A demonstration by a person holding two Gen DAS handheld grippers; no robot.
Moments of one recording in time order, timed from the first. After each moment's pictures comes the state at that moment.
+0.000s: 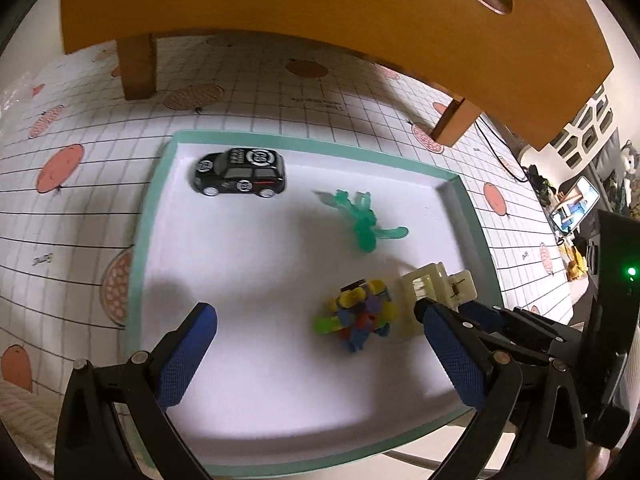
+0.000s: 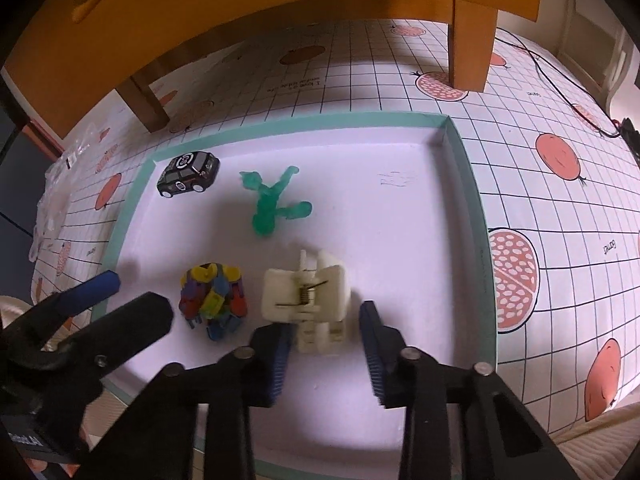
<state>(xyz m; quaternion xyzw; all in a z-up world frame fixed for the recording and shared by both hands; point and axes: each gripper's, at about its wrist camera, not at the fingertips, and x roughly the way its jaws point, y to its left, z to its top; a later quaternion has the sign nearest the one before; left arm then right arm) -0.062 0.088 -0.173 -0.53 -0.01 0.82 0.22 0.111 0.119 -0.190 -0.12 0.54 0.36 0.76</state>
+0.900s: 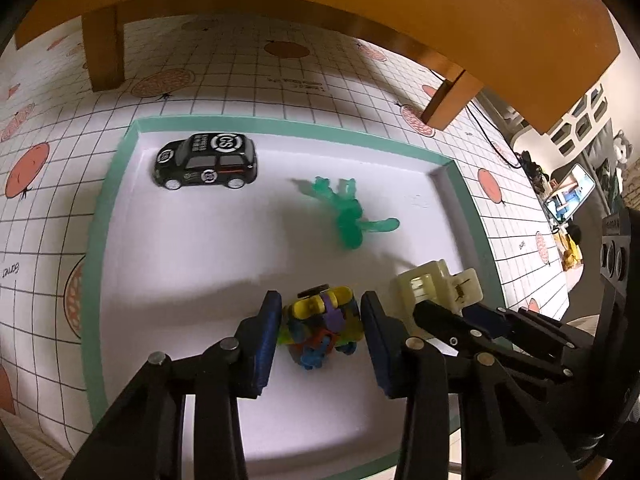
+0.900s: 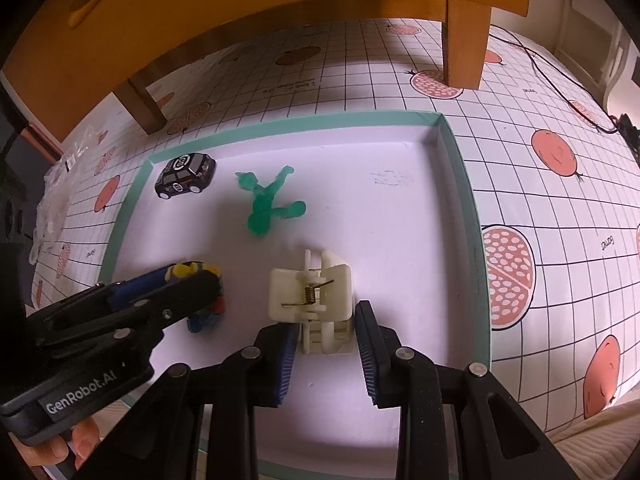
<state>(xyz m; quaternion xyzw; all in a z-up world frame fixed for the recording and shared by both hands) -0.071 0.099 -0.190 -0.55 0.00 0.80 0.25 0.114 0.115 -0.190 -0.11 0.54 0.35 0.76</state>
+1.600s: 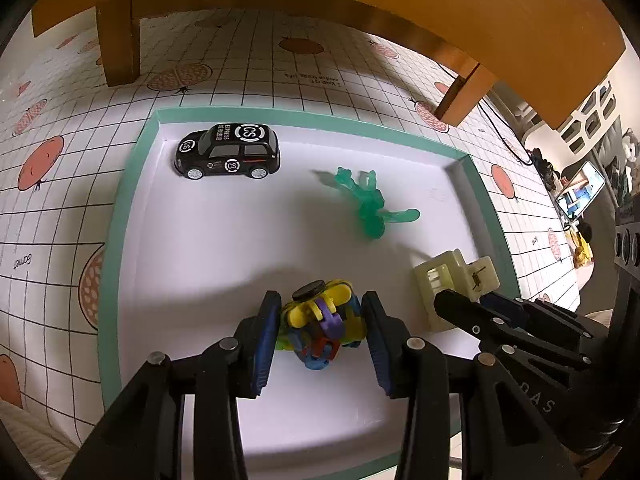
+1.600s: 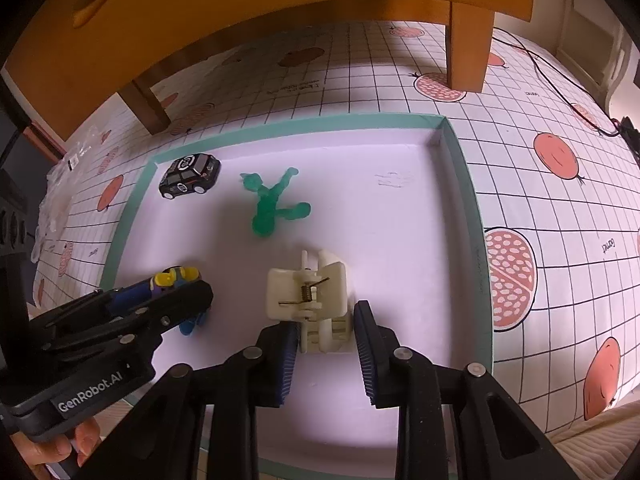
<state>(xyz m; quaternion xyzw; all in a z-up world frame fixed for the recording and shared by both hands) -0.070 0.089 -0.191 -0.55 0.01 0.80 0.23 0.110 0.118 -0.188 -0.11 0.53 0.36 0.76</state>
